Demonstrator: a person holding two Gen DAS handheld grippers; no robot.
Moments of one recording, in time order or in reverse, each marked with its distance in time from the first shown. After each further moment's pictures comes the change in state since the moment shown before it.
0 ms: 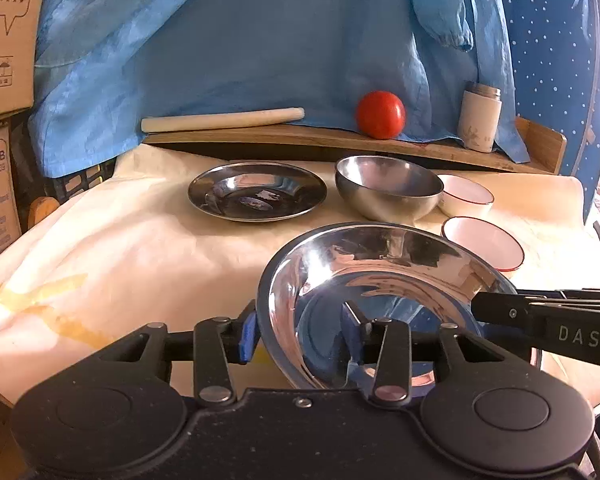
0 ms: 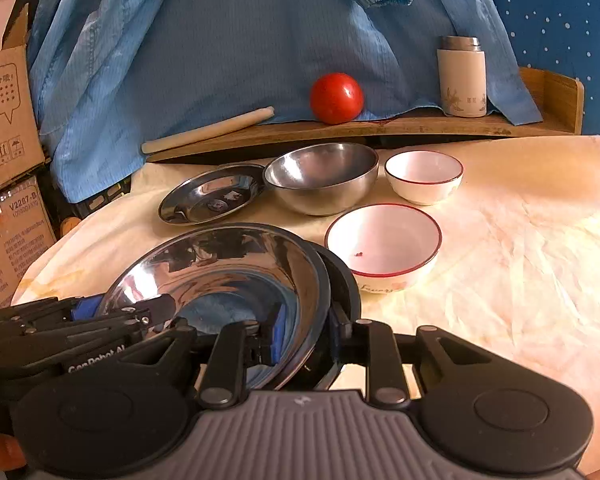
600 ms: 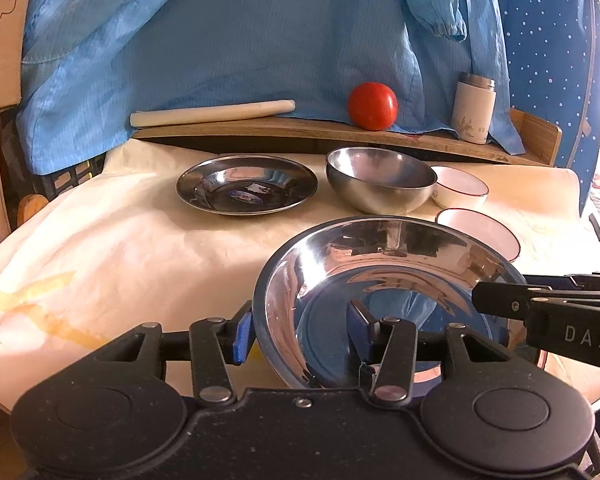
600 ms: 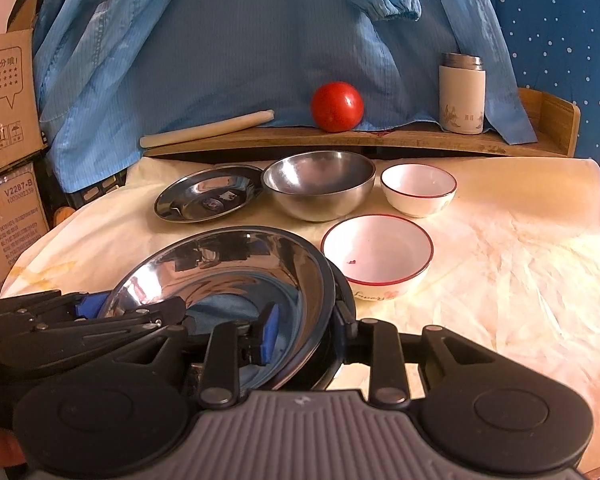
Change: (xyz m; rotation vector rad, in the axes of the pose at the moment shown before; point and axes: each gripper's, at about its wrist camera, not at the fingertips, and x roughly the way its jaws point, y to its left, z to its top) left arm 0.006 -0.003 0.000 0.009 0.018 -0.018; right arm -0.006 0.008 0.003 -0.056 -0.006 -0.045
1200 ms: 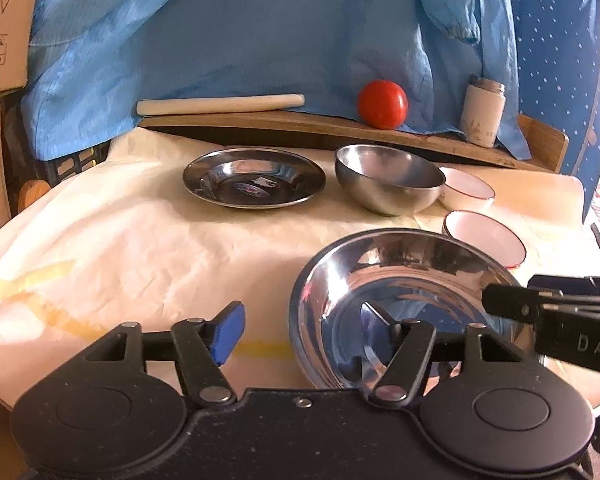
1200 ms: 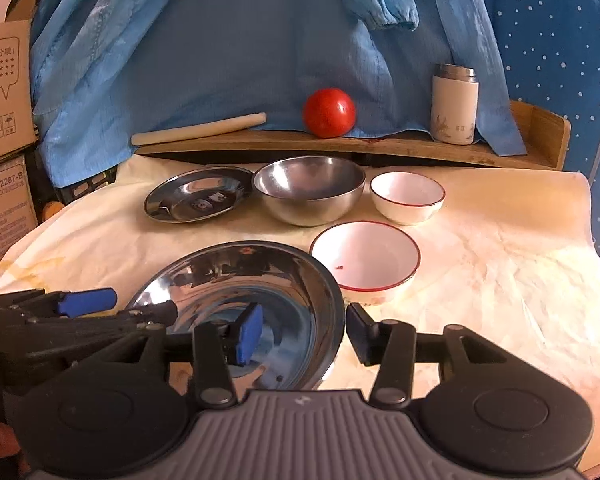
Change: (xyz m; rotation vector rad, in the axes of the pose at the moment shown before) left arm 0.004 0.010 -0.001 -0.048 0.009 -0.004; right arm -0.003 0.003 0.000 -0.028 -0.007 -0.049
